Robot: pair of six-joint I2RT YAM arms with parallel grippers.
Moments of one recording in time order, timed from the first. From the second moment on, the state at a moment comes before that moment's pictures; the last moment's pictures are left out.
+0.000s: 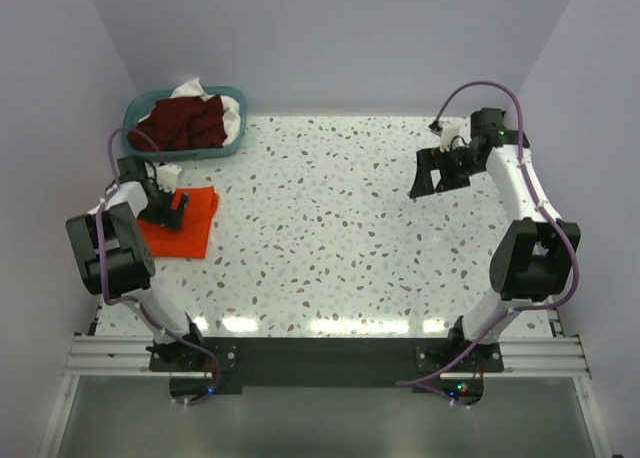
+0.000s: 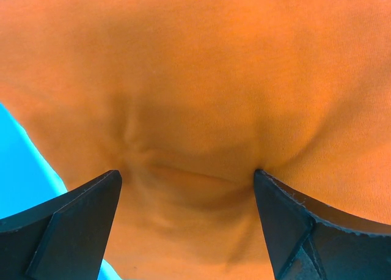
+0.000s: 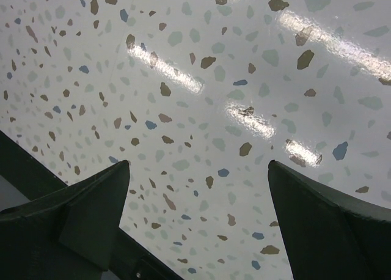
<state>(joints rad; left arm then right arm) 0.35 1.79 1.08 -0.48 0.07 0.59 -0.06 1.70 1.53 -1.03 -0.56 -0.30</state>
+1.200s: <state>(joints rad) -0.24 1.82 1.77 -0.65 0.14 0.29 -0.06 1.63 1.43 -0.83 -0.54 -0.22</state>
